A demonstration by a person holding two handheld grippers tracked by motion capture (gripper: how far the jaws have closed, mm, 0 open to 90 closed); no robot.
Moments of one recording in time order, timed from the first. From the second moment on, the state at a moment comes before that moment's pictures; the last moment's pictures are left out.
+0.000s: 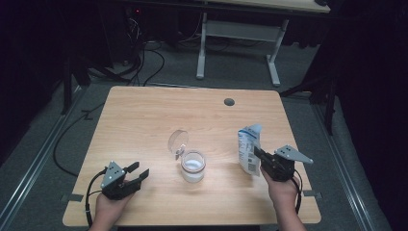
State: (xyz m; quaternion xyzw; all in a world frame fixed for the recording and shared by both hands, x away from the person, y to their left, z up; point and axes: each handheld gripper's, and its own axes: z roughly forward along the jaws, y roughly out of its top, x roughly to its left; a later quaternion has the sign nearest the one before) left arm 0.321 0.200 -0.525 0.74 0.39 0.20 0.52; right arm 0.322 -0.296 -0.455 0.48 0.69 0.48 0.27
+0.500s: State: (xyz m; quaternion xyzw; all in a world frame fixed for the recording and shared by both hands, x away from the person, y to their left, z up) left arm 0.313 0.194 -0.521 0.75 0.36 0.25 0.49; right arm 0.328 -0.313 -0.478 0.47 0.64 0.53 0.30
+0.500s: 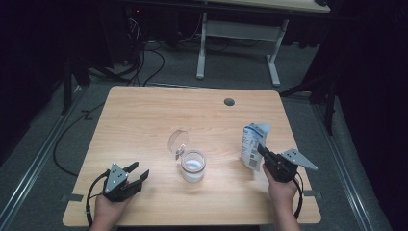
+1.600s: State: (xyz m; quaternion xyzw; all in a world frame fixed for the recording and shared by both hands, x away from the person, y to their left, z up) left arm 0.309 0.200 -0.518 0.74 0.37 0.25 0.50; right arm 0.316 -0.312 -0.498 0.46 0.64 0.51 0.34
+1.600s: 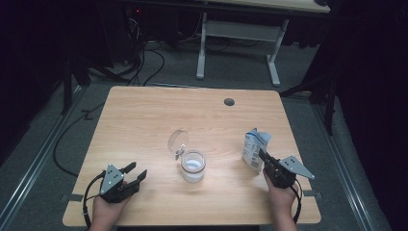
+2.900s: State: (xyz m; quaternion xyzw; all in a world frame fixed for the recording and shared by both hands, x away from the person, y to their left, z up) left arm 0.310 0.200 -0.519 0.74 0.38 0.25 0.50; right arm 0.313 -0.309 -0.498 0.45 0.65 0.50 0.35
